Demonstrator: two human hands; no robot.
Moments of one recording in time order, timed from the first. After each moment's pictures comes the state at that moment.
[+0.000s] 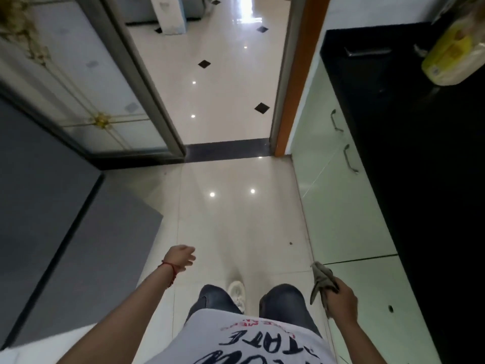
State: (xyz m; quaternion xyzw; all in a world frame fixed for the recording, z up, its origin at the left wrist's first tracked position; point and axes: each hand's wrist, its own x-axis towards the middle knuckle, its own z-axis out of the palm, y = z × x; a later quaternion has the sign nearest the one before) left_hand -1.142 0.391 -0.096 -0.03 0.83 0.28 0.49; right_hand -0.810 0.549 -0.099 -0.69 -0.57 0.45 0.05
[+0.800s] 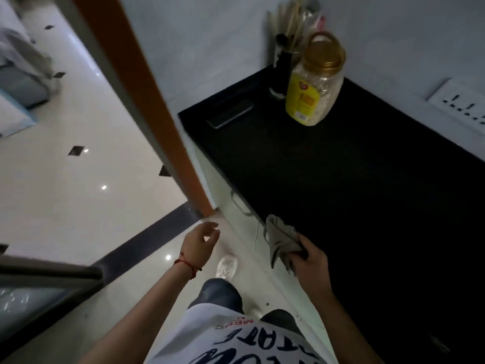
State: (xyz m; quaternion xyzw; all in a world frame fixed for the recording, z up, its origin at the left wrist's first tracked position) left_hand -1.154 0.878 -0.029 0.50 0.76 0.21 0.35; right_hand -0.917 0.863 -0.022 -0.62 -0.48 0.51 0.36
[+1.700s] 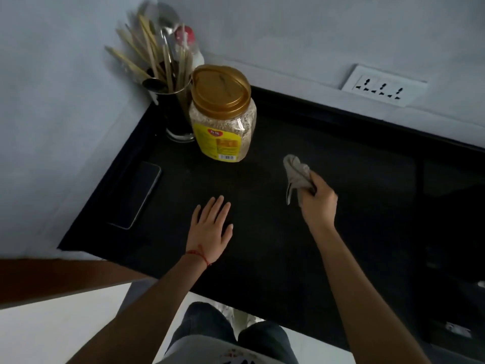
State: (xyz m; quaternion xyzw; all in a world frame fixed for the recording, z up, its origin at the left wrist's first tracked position) left_hand -1.084 1.166 -0.070 0.88 0.44 -0.06 0.14; right_hand -0.862 1.107 0.001 -0.83 -0.29 0.24 0.42
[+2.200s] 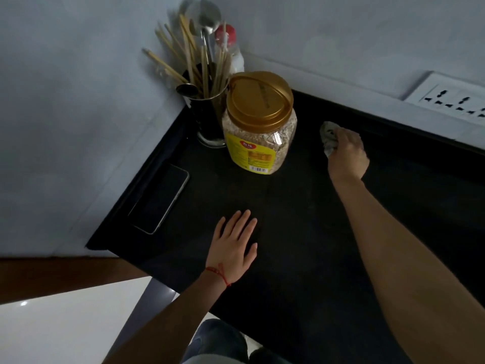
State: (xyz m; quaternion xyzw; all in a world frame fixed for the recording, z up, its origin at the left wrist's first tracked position) left_hand -1.082 1.169 -0.081 0.89 0.45 -0.05 0.10; right_hand -0.793 1.250 -0.038 -0.88 -0.43 0.11 0.19
